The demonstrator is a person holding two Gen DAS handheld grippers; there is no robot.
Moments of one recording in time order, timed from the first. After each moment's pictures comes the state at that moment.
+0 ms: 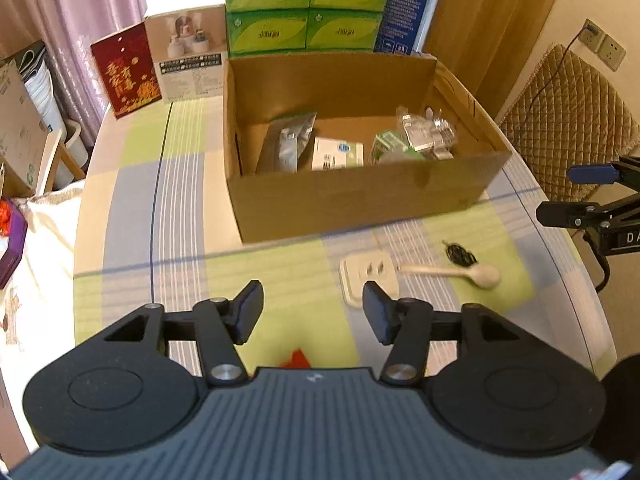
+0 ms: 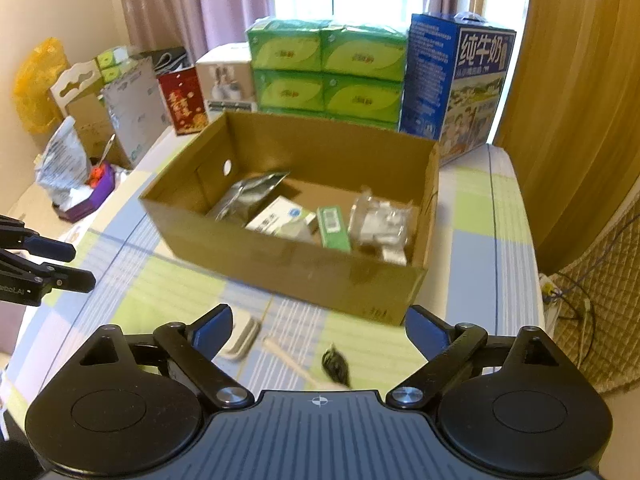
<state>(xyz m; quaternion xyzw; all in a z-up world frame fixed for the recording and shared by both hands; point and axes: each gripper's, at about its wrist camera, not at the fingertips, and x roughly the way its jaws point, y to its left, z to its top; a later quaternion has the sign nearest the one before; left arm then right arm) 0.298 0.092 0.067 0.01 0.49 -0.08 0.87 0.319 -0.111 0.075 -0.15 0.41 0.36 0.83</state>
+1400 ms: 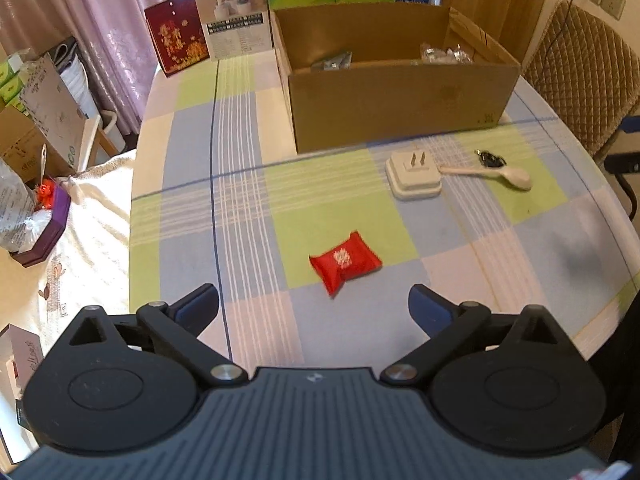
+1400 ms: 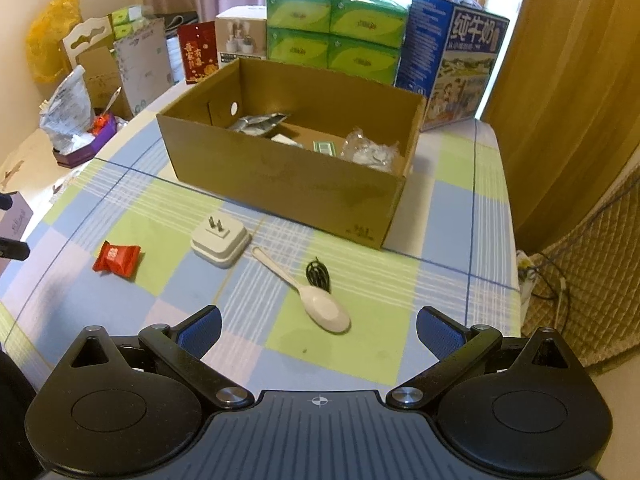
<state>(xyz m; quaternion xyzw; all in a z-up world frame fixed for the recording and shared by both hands) 0.195 0.131 0.042 0.06 0.50 -0.05 0.86 0.257 -0.169 0.054 -0.21 0.41 0.35 0.82</state>
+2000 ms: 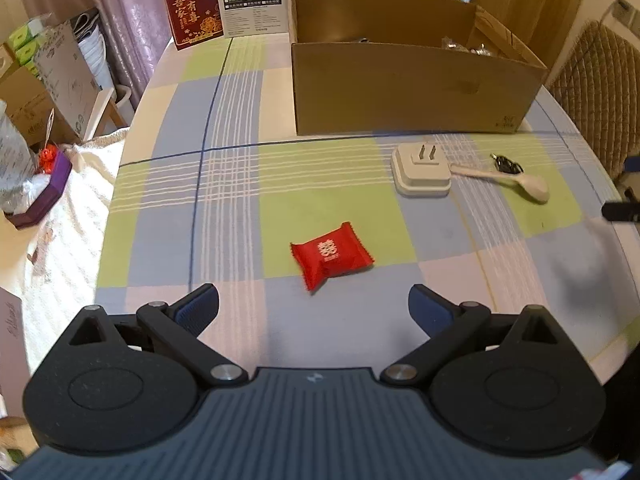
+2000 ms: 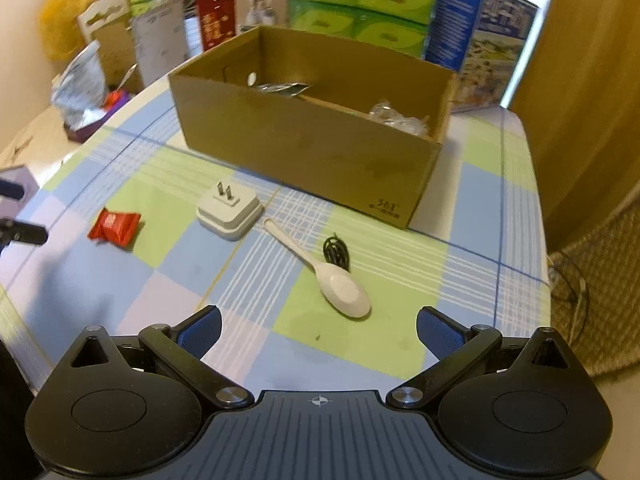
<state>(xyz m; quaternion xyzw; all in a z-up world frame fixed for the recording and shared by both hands) 0.199 0.111 0.003 0.01 0.50 -0.01 0.87 0.257 -0.160 0.009 -0.23 0.41 0.38 0.80</state>
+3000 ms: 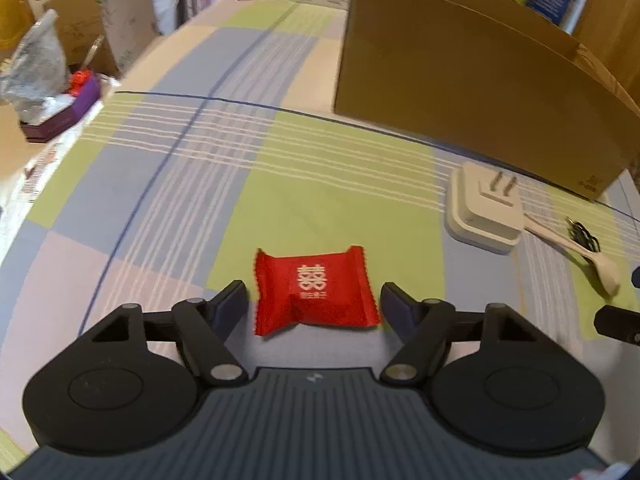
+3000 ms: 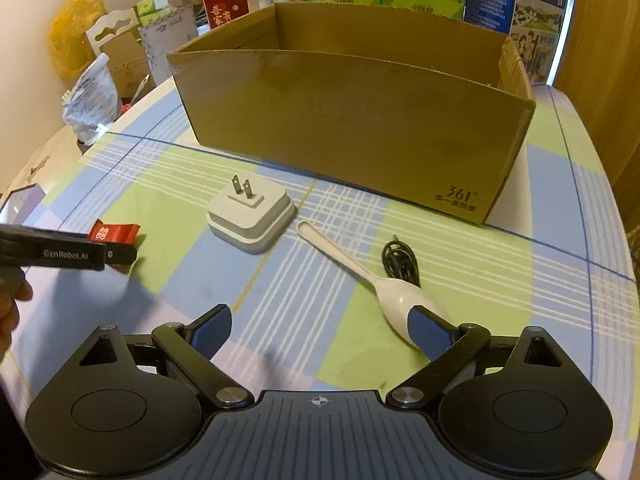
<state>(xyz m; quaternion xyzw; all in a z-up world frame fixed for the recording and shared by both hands) 0.246 0.096 -0.084 -0.10 0.47 0.12 0.87 0.283 -0.118 -0.062 -0.17 0.43 0.41 0.79</state>
